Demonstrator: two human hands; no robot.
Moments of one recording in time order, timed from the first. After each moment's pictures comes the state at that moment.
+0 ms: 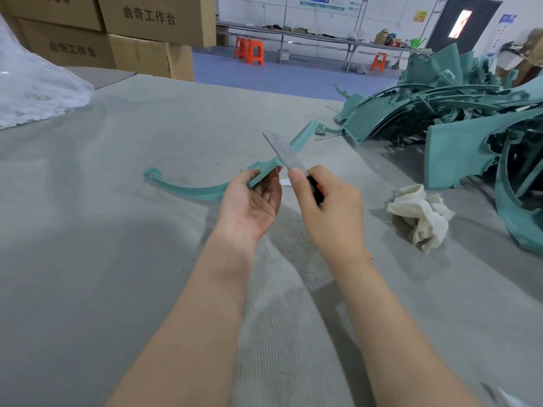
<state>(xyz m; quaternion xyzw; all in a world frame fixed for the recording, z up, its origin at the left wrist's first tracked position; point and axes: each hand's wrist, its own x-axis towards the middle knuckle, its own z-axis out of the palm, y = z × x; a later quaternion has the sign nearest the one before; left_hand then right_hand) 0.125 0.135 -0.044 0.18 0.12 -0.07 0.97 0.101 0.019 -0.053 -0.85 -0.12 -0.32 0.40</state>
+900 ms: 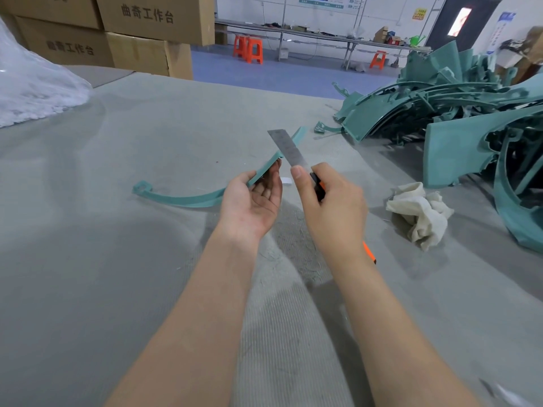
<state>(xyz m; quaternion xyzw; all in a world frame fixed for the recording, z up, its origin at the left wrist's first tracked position) 0.121 0.132 -0.041 0.14 0.13 -0.06 0.98 0.102 0.018 -0.054 -0.88 -0.06 -0.32 0.34</state>
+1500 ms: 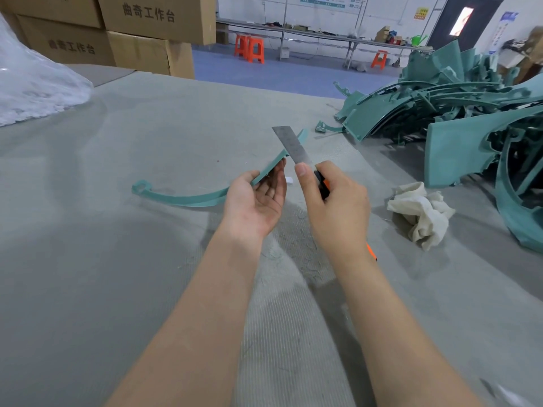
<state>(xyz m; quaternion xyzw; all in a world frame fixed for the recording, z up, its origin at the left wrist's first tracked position) 0.120 0.130 -0.039 0.13 0.14 -0.07 0.98 0.102 0.016 -0.053 -0.87 -0.07 -0.32 0.37</state>
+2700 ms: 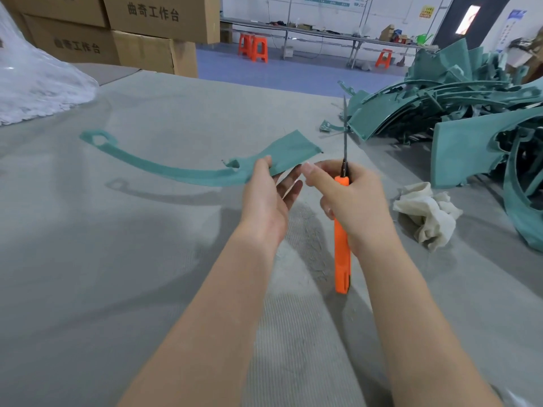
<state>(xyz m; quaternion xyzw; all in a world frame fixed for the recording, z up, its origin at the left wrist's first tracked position) 0.126 0.110 -0.040 0.34 0.12 0.00 0.93 0.097 0.008 -0.026 -0.76 -0.03 -0.14 0.64</state>
